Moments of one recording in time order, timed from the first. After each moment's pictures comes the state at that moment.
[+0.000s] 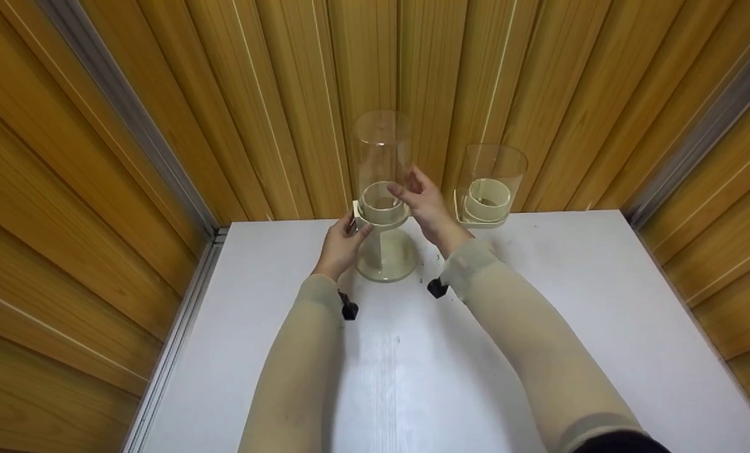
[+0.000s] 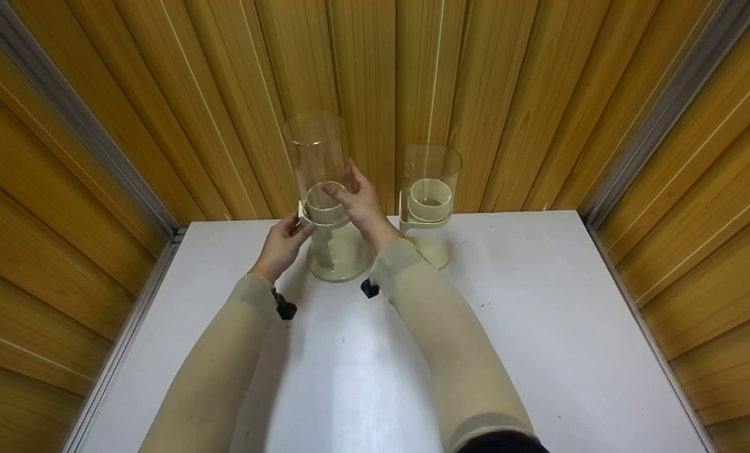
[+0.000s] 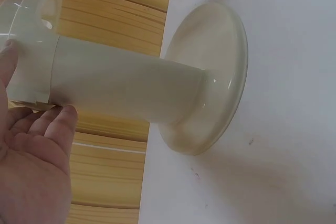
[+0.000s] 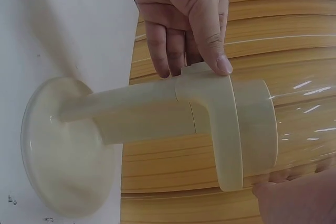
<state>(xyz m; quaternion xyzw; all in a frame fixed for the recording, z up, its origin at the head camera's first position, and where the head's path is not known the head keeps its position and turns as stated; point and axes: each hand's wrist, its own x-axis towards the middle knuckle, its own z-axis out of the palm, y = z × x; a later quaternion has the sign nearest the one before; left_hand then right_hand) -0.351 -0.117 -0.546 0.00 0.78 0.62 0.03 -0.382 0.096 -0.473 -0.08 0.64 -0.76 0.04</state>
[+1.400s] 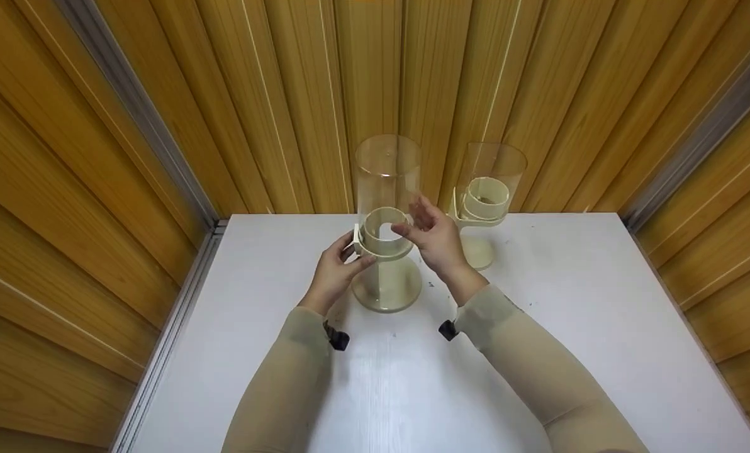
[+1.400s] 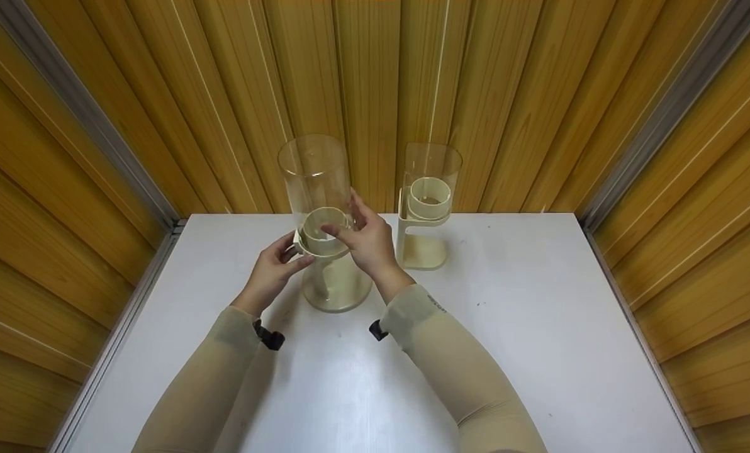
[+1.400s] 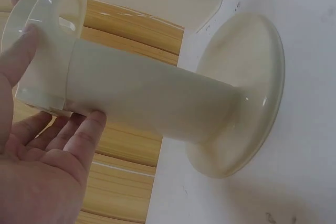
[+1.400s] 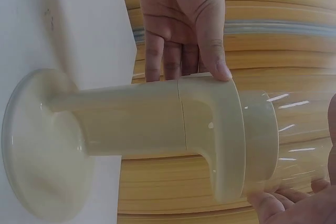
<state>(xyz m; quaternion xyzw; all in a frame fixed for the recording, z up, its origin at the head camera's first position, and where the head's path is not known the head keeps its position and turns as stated) -0.288 -0.124 -0.547 0.03 0.74 0.67 0.04 -0.312 0.116 -0.486 -0.11 0.72 -0.69 -0.01</state>
